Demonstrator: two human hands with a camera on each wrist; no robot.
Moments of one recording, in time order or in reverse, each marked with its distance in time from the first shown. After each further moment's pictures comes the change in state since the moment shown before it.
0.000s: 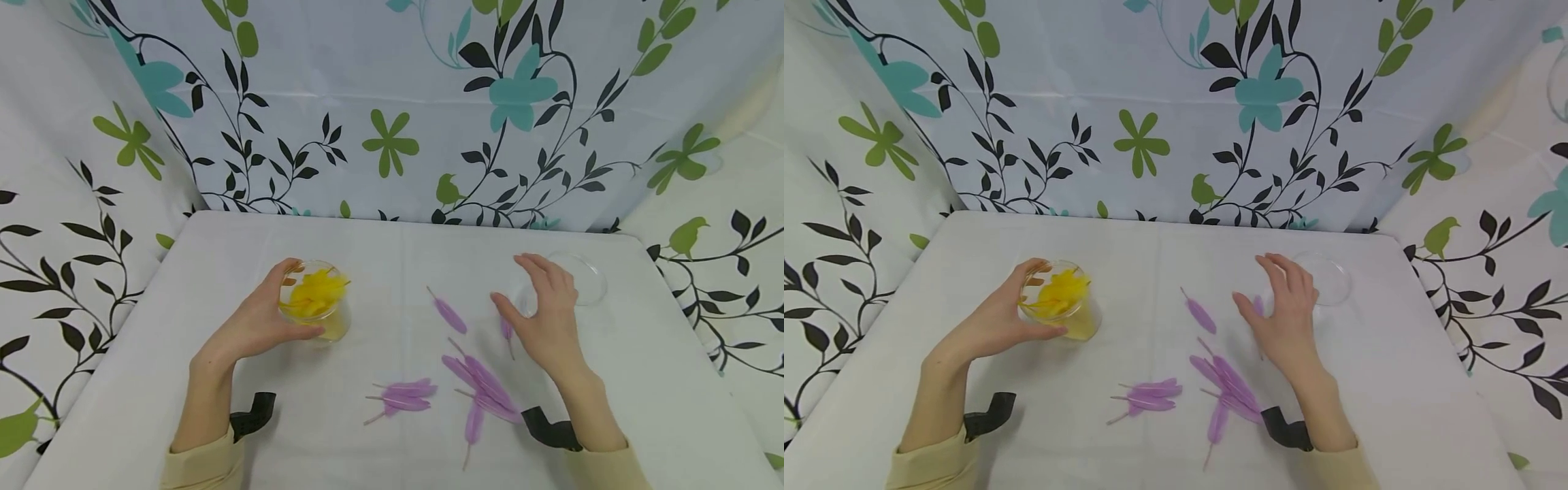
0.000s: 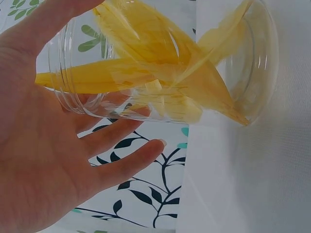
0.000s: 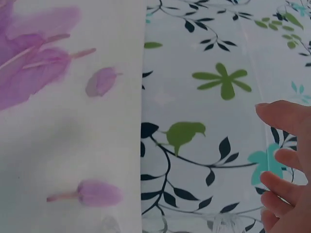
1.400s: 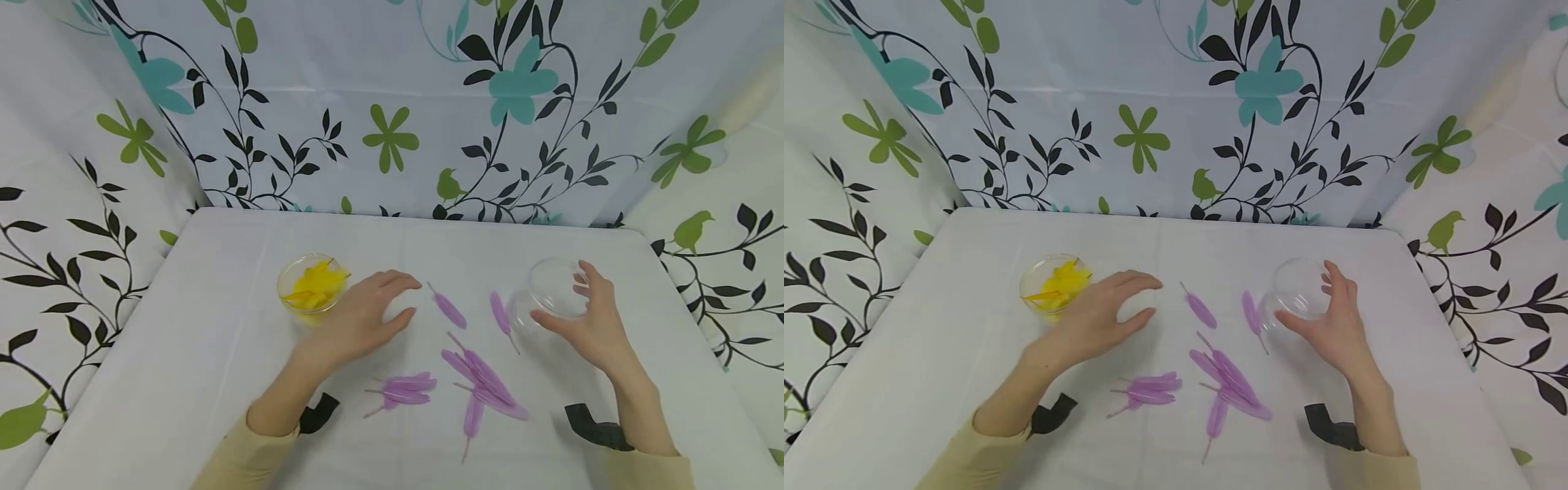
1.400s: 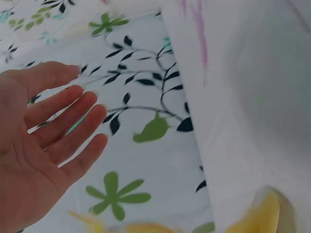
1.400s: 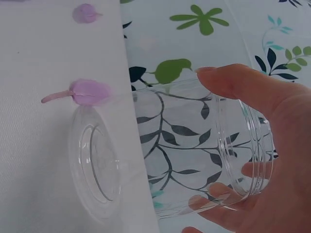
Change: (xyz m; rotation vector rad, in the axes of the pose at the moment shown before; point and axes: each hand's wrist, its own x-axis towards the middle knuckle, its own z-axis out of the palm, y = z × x) left_hand 0.014 0.108 0.071 0.223 0.049 0.491; right_hand -0.016 0.049 -0.054 0.017 -0.363 0.535
